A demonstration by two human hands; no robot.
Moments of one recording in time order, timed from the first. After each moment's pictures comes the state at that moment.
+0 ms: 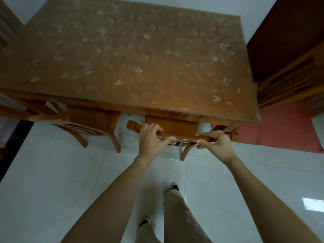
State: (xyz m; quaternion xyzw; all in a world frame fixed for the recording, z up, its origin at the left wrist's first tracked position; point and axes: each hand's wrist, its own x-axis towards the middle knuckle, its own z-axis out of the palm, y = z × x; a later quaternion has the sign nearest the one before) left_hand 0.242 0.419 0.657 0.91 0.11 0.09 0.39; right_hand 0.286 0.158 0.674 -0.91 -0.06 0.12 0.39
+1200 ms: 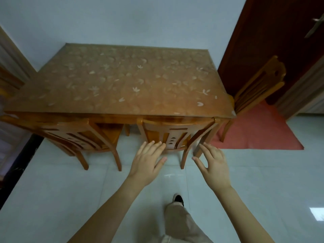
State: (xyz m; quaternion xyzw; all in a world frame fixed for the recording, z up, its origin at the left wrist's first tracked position) left_hand 0.058 0.441 0.741 0.97 -0.14 0.04 0.19; right_hand 0.064 0.182 0.732 -0.96 -0.09 -0.12 0.22
